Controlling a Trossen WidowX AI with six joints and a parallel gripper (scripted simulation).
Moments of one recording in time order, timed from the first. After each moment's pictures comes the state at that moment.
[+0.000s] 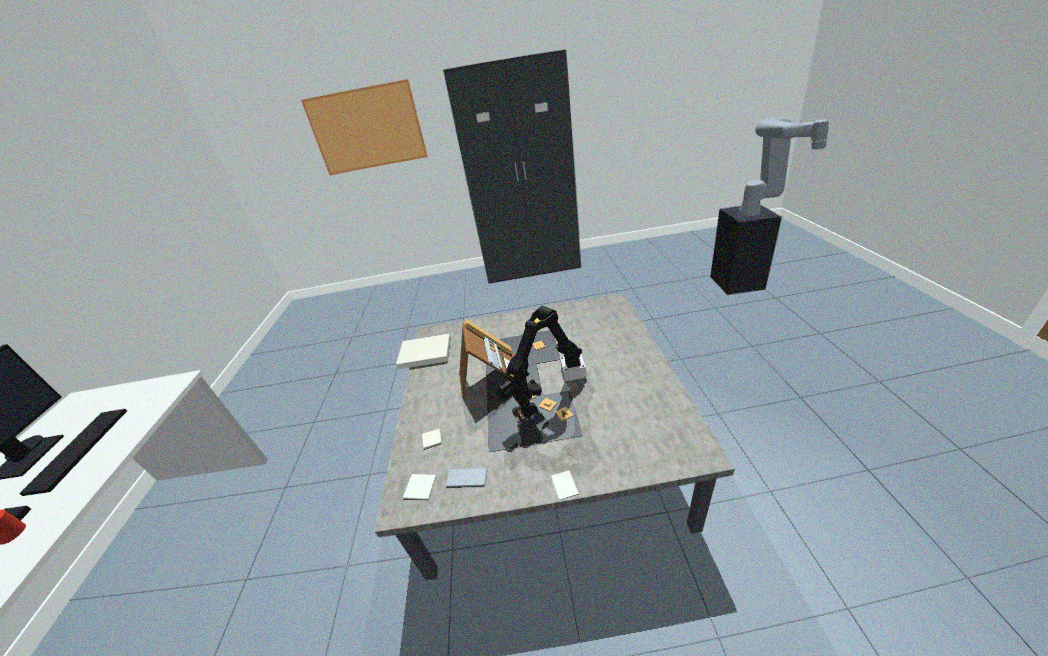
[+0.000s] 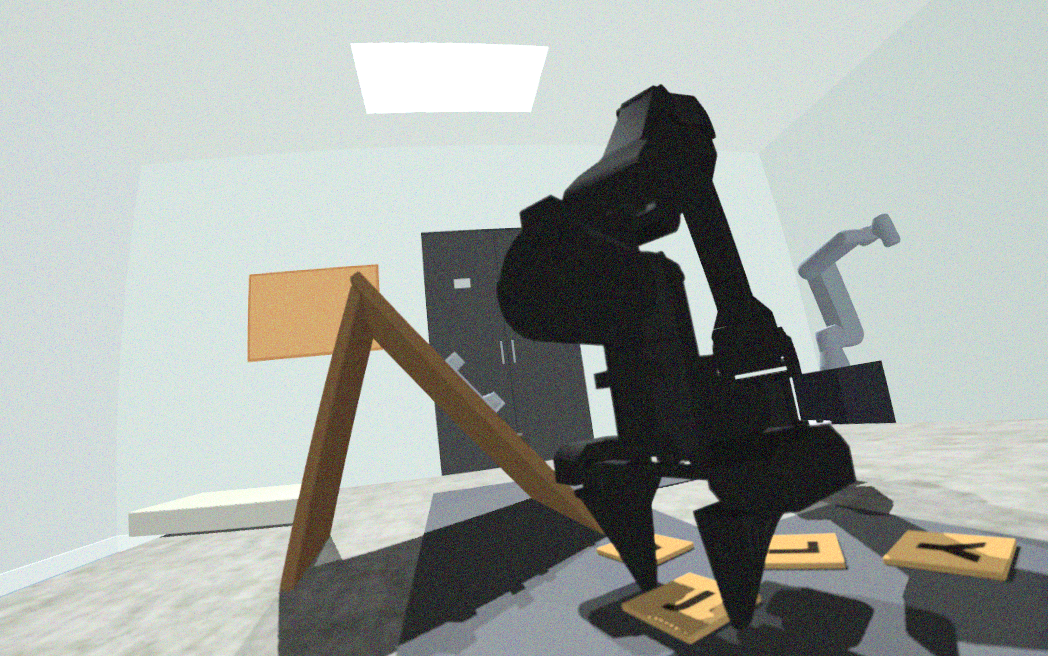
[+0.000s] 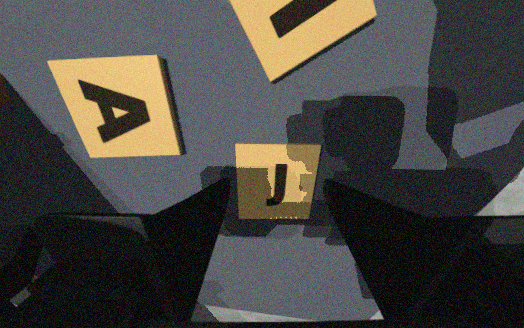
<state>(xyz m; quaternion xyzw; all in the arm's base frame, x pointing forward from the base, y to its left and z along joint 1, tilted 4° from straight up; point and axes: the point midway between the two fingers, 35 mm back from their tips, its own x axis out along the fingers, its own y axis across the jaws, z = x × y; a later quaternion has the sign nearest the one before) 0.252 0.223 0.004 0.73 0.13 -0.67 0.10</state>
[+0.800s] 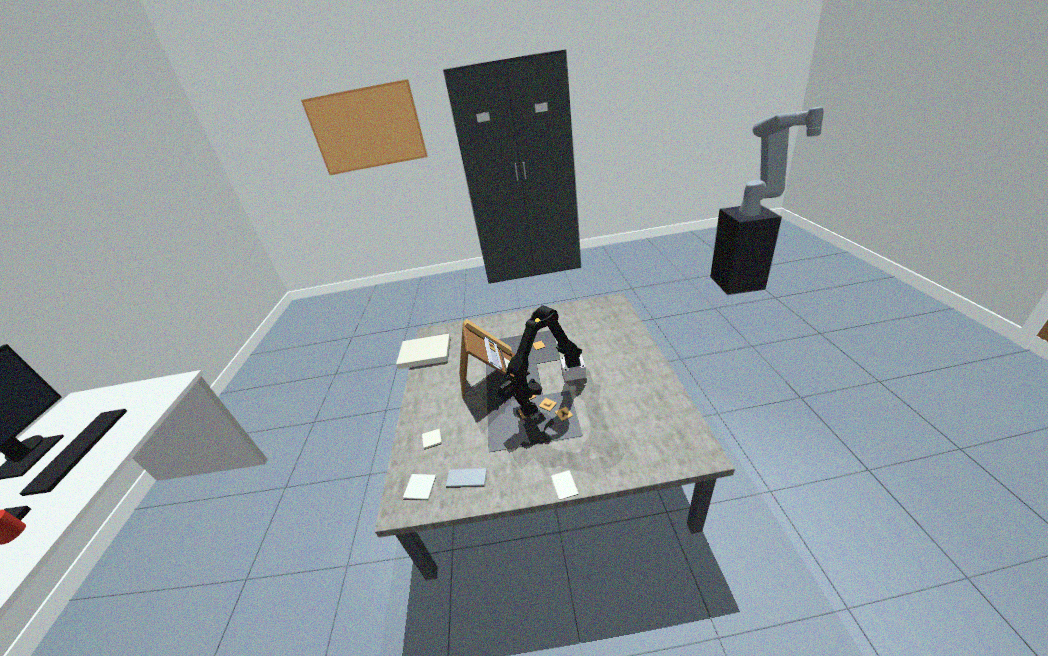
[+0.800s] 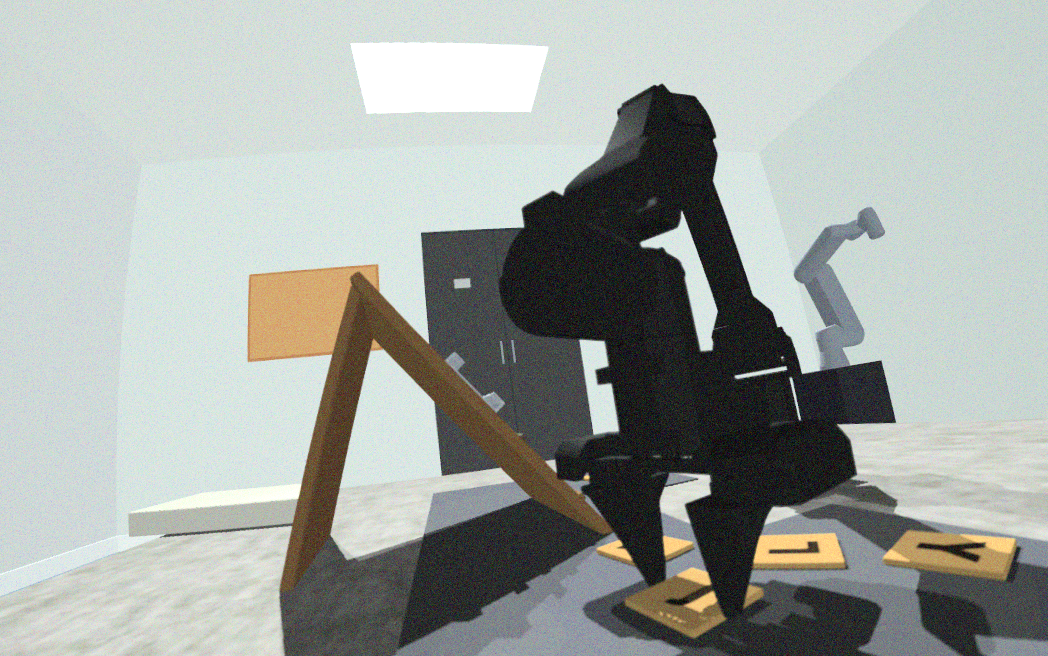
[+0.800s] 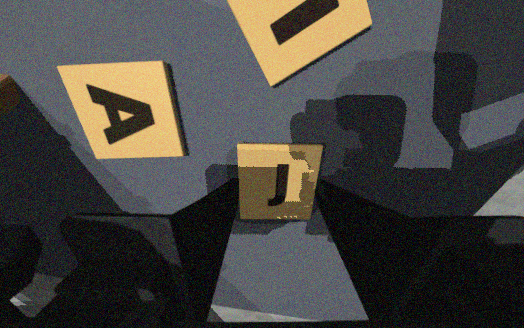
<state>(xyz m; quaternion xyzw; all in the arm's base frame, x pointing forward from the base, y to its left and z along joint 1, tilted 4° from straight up) 0.250 0.222 0.006 0.73 0.13 -0.67 0.10</state>
